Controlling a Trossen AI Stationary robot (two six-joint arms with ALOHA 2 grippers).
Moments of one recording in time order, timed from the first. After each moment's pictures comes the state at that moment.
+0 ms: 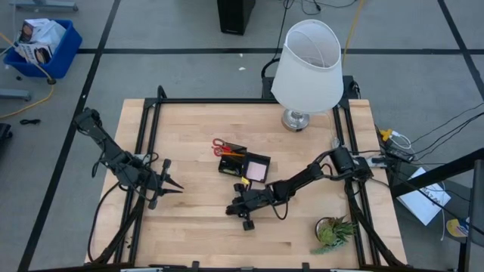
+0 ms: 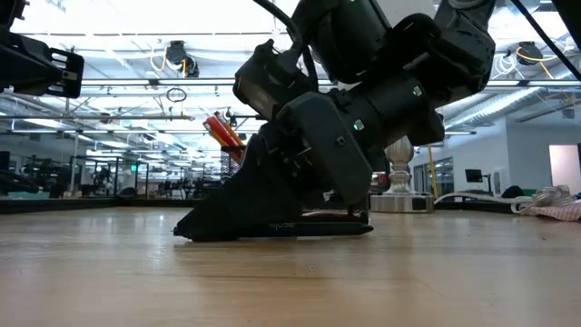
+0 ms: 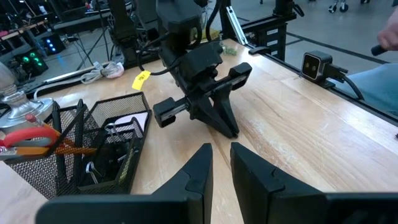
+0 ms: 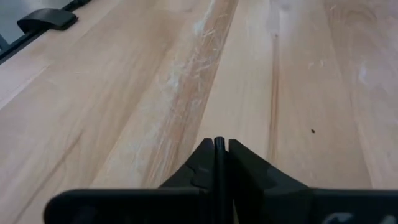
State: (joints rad) left arm -0.79 0.29 0.11 -0.10 -0.50 0.04; right arm 0.29 2.22 1.03 0.49 0.03 0.04
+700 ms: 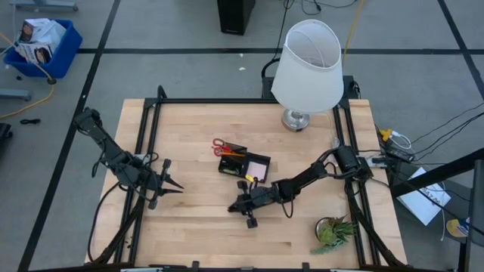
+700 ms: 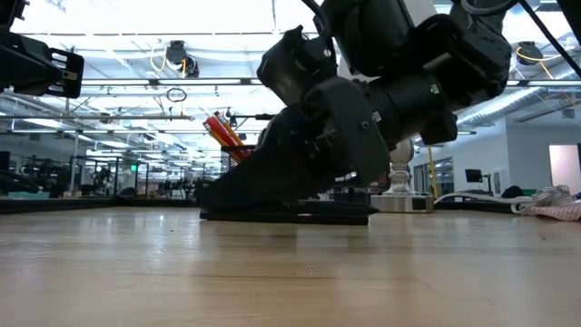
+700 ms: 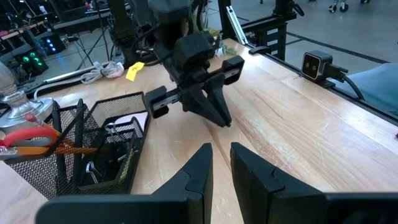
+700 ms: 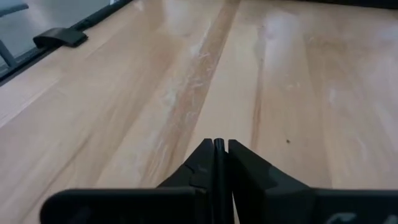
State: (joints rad) left arm -0.79 0.29 0.11 -0.10 -0.50 0.04; right arm 0.29 2.15 1.02 0.70 0.03 0.01
